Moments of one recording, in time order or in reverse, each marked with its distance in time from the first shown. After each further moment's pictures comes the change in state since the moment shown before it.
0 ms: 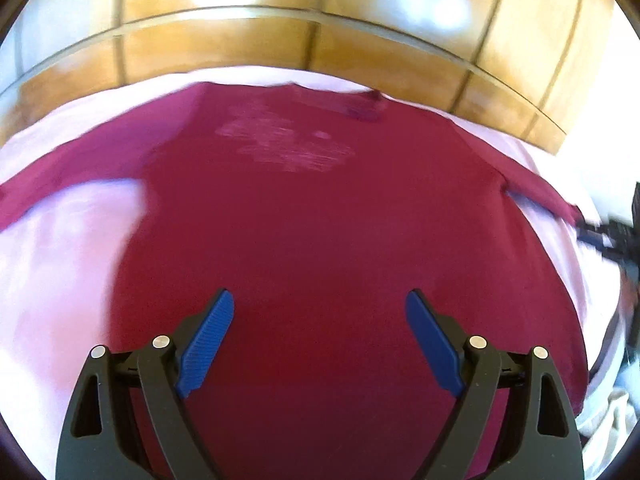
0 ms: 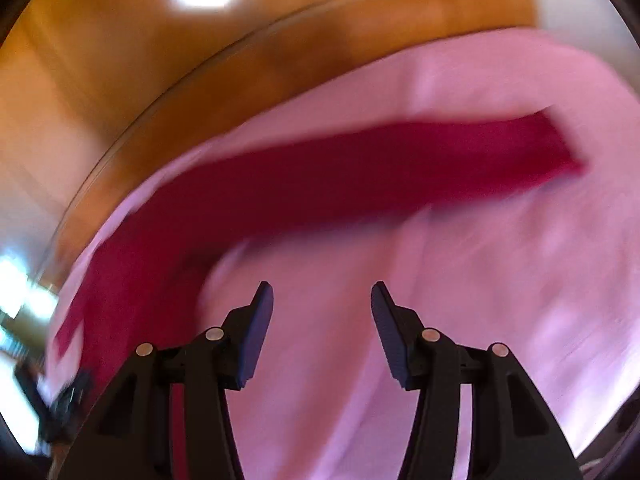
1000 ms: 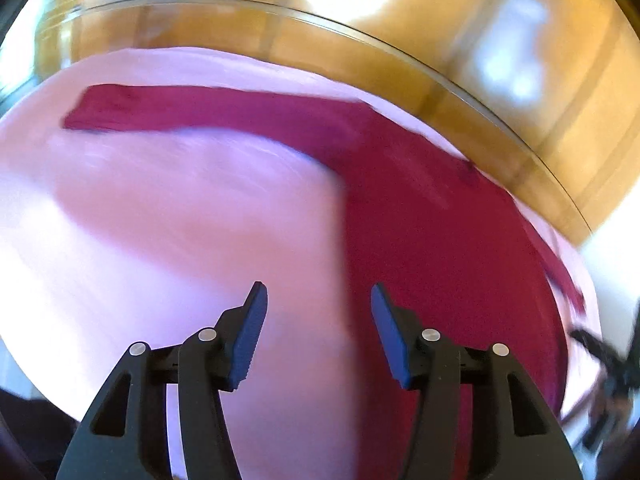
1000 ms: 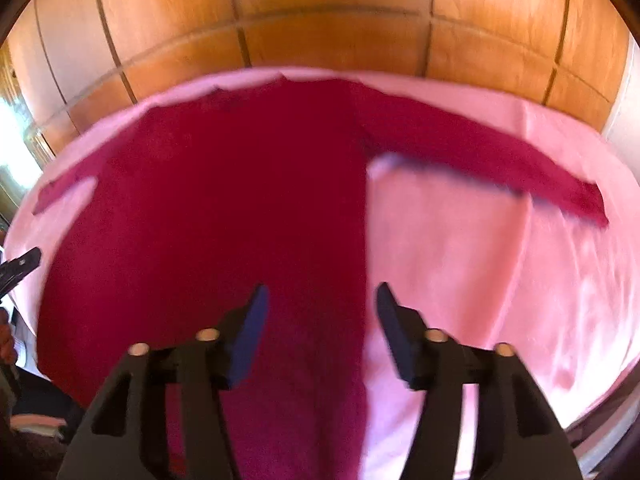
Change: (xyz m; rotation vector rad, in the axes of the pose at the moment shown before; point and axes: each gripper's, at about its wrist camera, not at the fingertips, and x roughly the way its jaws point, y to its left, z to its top) left arm -0.079 0.138 -0.027 -0.349 -0.071 0.079; right arm -0.002 0.127 -0.091 -0.403 -0.036 -0.142
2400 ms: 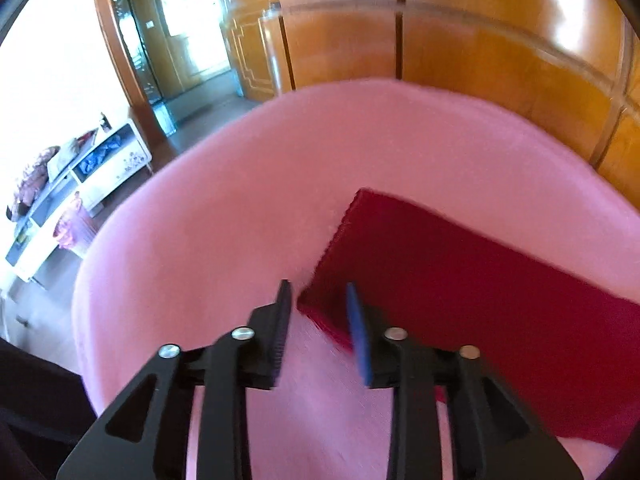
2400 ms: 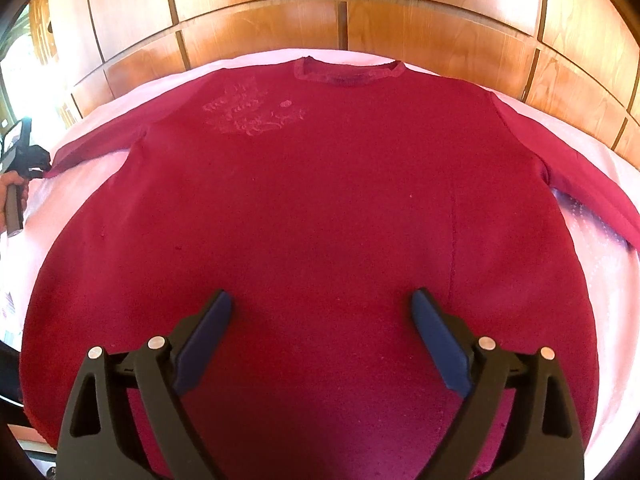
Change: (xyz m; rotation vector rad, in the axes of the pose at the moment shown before) left arm 0.056 0.215 0.183 -0.249 -0.080 0.760; right arm 0.106 0.099 0.004 -0.121 -0.005 0.068
